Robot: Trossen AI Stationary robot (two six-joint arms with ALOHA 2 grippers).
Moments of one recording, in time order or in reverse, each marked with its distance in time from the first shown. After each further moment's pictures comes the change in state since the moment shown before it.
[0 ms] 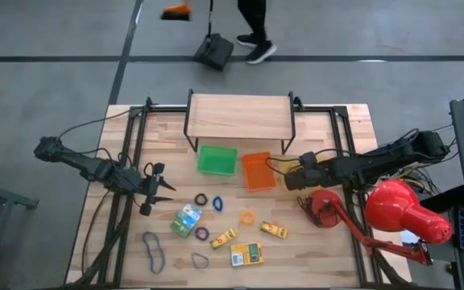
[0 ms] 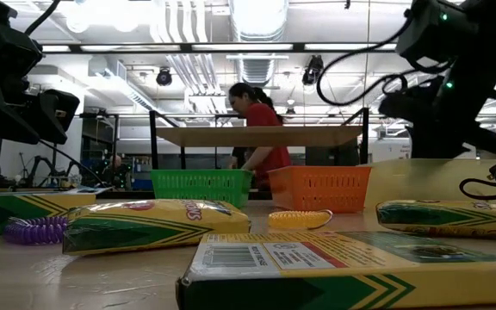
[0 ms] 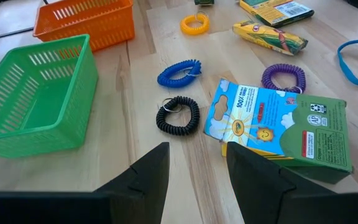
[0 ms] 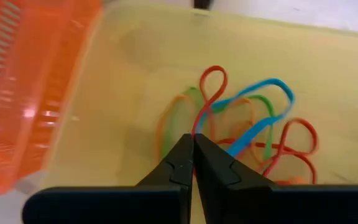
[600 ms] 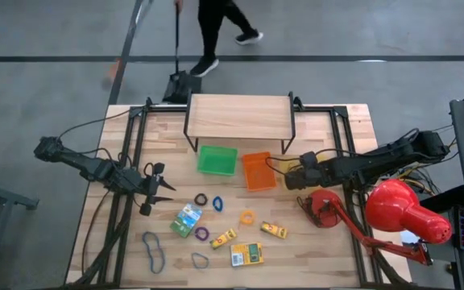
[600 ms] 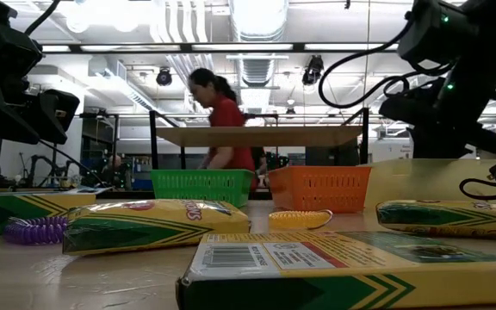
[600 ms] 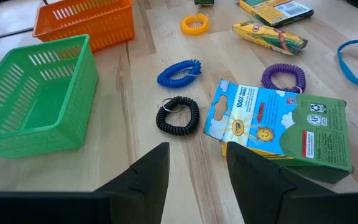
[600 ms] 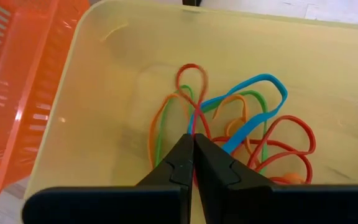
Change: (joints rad) left arm 0.000 0.000 0.000 0.000 0.000 0.001; right arm 0.000 0.000 -0.008 -0.005 0.004 0.036
